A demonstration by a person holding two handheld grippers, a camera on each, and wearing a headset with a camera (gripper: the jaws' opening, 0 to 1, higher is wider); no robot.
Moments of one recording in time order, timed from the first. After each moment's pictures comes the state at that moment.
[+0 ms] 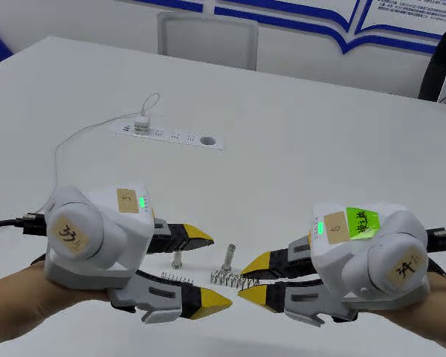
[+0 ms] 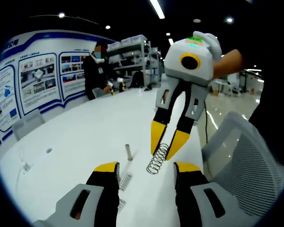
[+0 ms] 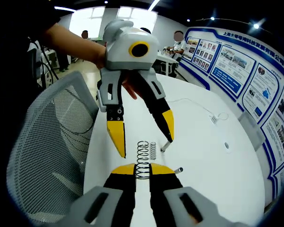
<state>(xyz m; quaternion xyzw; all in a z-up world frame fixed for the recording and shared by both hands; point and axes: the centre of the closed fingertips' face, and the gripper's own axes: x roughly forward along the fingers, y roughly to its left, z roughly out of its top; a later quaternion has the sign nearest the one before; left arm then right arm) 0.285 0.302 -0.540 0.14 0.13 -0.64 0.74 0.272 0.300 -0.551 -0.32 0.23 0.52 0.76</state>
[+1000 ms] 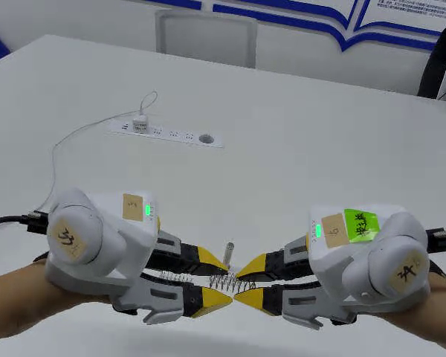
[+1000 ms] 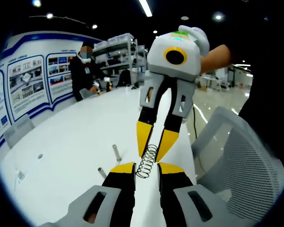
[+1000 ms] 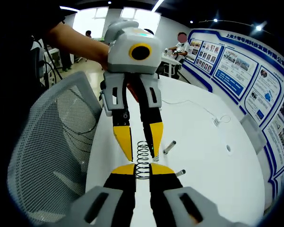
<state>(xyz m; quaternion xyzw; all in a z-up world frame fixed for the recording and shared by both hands) 0.266 0.296 -0.545 0.16 0.13 -0.68 0.71 0.266 0.304 -0.551 -0.32 0.22 0.53 0.75</state>
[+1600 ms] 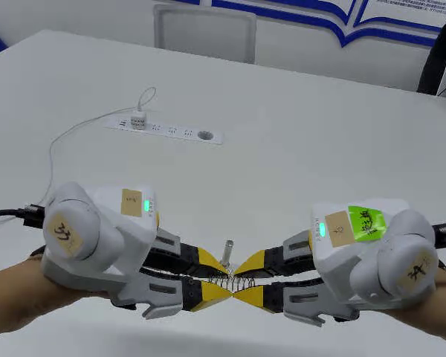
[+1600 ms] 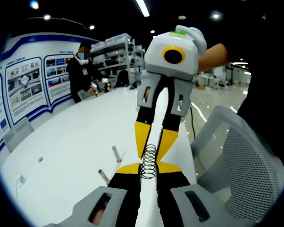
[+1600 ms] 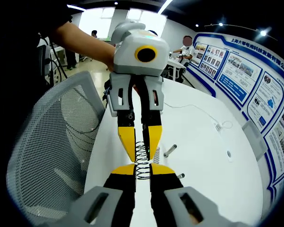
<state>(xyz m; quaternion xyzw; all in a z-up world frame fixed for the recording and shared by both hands) 0.264 0.296 -0.542 0.17 0.12 -0.68 0.70 0.265 0.306 -0.546 -0.33 0.21 0.55 0.74</state>
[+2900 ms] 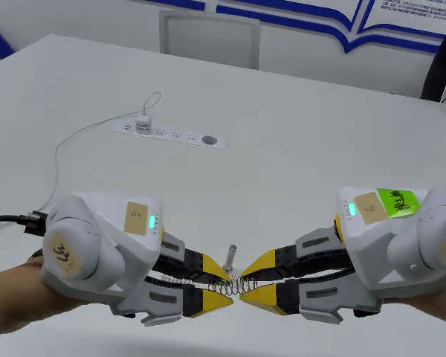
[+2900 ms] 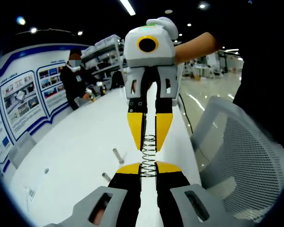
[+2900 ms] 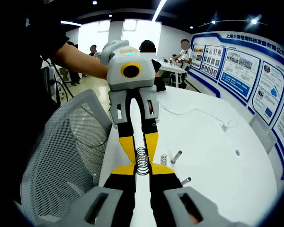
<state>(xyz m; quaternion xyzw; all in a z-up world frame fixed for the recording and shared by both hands) 0.260 0.300 -0.540 0.22 0.09 -0.69 0.69 0.257 0.310 -0.523 -0.25 0.21 0.58 0.75</state>
